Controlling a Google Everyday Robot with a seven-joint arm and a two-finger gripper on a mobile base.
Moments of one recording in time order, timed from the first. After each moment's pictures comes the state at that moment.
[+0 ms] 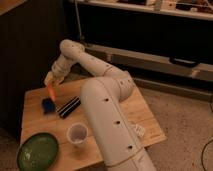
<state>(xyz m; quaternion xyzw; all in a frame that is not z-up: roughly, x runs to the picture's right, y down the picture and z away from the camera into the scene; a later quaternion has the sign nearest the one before) -0.333 -0.019 0.844 -0.52 -0.06 0.49 0.70</state>
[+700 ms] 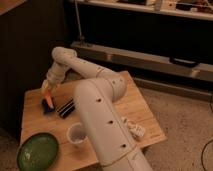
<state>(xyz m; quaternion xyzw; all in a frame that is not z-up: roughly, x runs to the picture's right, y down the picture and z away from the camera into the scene) -0.347 0.013 0.873 -0.51 -0.02 0.47 0.72</state>
